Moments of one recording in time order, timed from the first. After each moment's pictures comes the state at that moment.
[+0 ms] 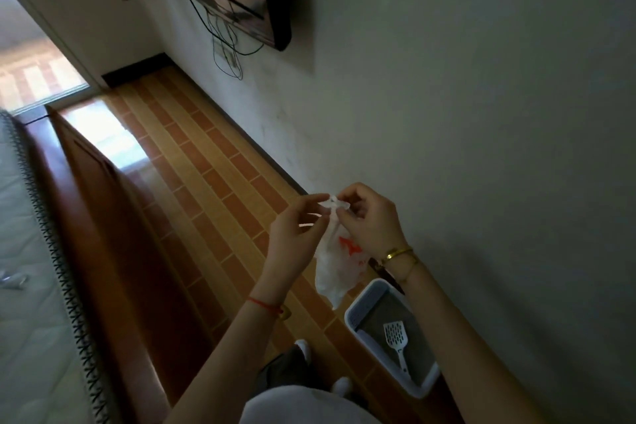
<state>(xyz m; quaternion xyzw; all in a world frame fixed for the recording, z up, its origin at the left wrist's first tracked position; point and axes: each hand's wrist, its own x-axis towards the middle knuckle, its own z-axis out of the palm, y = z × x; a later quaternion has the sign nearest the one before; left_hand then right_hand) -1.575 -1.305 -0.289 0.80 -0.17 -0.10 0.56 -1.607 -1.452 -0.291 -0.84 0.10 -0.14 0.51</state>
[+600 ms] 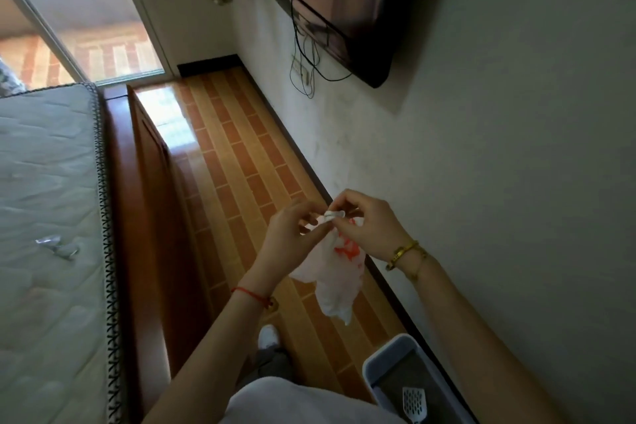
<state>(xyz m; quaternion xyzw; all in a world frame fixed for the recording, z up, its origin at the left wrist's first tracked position) -1.445 -1.198 -0.292 0.86 -0.20 0.00 0.46 -1.458 -1.371 -0.269 -0.88 -0.10 0.00 0.46</state>
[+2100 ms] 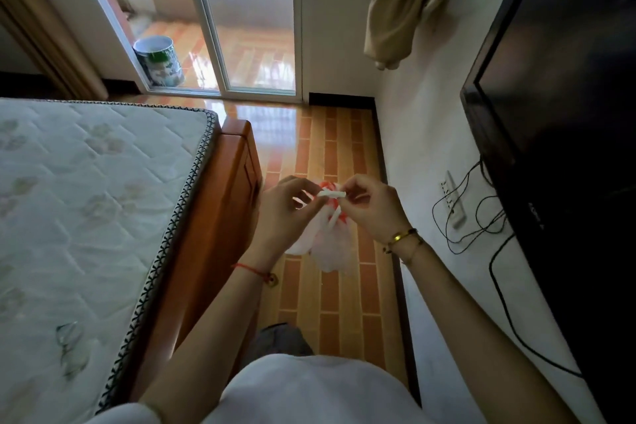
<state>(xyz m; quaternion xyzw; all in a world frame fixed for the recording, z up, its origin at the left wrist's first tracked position) -0.838 -0.997 -0.272 0.87 0.06 0.21 0.43 -0.767 -1.155 -0.266 -0.84 -0.26 0.05 0.47</state>
